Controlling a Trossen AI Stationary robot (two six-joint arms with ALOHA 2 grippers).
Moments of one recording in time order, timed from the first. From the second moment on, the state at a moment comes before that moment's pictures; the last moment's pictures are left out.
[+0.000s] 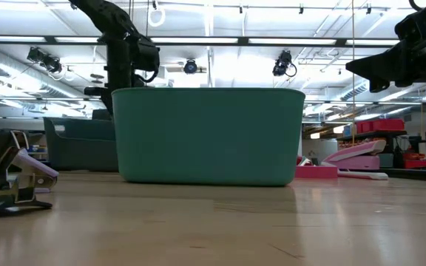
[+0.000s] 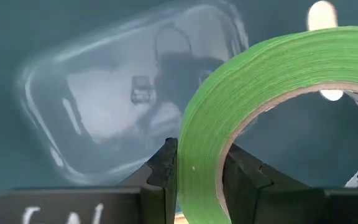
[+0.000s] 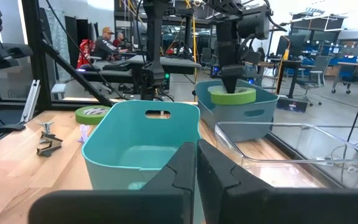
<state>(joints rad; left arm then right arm) 0.81 1.57 1.24 -1.03 -0.18 -0.49 -0.01 0.00 0.02 0.03 0.10 -0.09</state>
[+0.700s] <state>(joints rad) 0.82 1.57 1.35 -1.08 -0.19 -0.47 -0.01 0.00 0.02 0.03 0.10 -0.09</state>
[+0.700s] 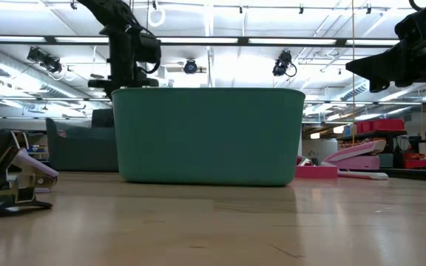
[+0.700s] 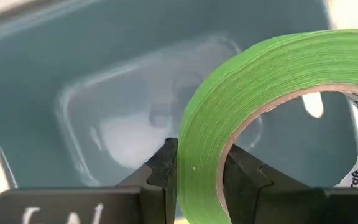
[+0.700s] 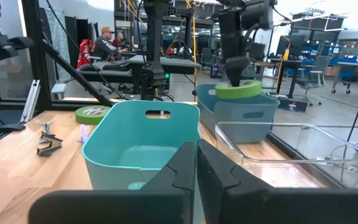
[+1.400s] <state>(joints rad) 0.89 1.59 1.36 -1.19 -0.37 -0.40 -0.01 0.00 0.02 0.03 0.10 -0.09</state>
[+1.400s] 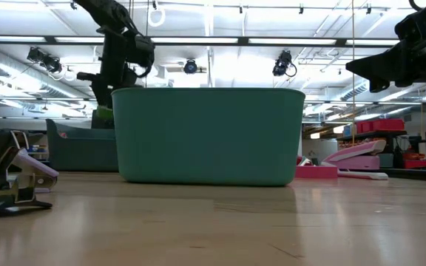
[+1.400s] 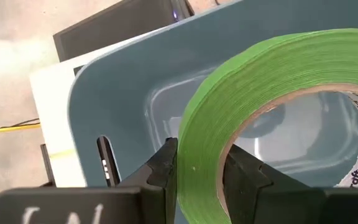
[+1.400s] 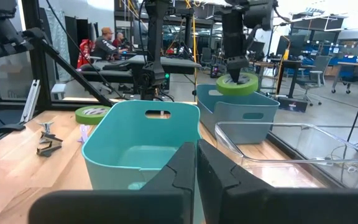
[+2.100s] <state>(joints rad) 0.90 1.59 1.19 -1.08 -0.35 -0.43 -0.01 0.00 0.02 0.03 0.10 -0.09</state>
